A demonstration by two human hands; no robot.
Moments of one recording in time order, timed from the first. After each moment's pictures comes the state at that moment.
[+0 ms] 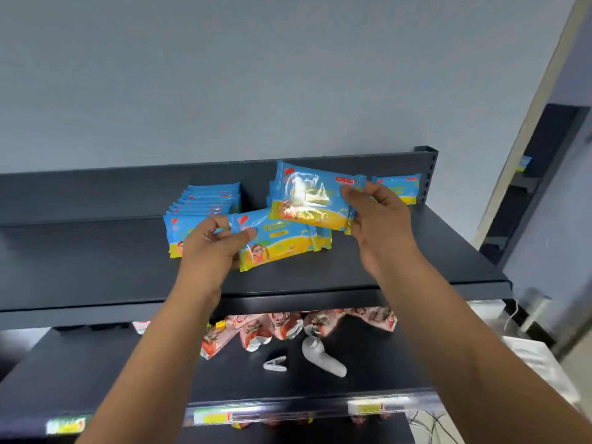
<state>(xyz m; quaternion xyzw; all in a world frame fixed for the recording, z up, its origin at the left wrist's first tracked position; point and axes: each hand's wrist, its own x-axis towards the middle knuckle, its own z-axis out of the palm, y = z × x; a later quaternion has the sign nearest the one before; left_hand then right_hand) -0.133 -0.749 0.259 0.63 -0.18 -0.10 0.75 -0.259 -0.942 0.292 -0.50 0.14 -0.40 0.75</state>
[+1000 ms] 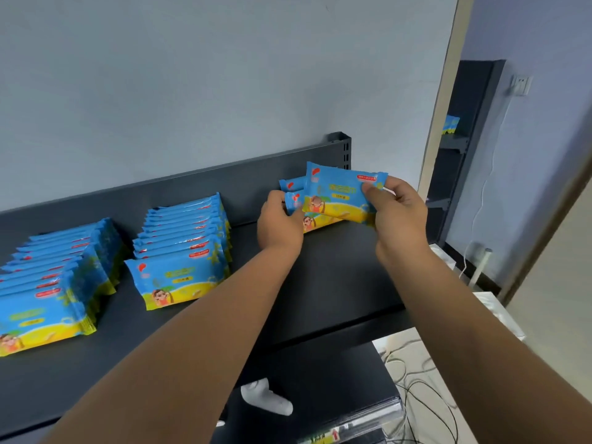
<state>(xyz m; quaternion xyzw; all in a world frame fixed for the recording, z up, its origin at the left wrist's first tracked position) -0.136 -1.103 0.214 0.79 -0.31 0.00 0.53 -0.307 -1.160 0.262 -0.43 0.30 -0.52 0.67</state>
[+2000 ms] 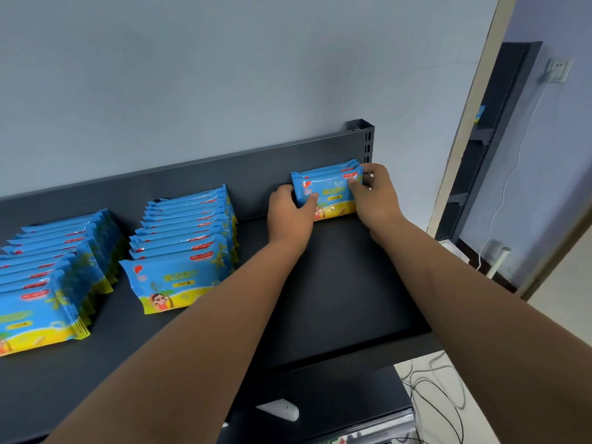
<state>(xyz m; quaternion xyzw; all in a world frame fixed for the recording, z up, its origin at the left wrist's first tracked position) -0.100 -1.133 0.196 0.74 -0.31 -0.03 0.59 -0.220 -1.238 0.220 -0.66 0.35 -0.42 0.52</state>
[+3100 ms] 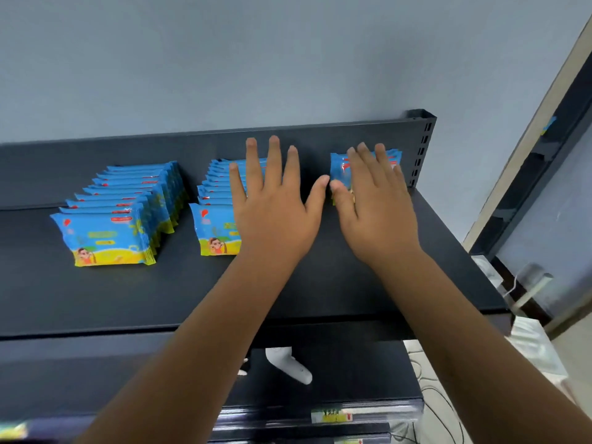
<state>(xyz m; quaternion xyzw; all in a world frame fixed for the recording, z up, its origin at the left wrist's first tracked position) -0.145 -0.980 0.244 0.88 -0.30 0.33 0.17 -0.241 -1.100 0.244 -0.90 0.22 -0.36 0.09</state>
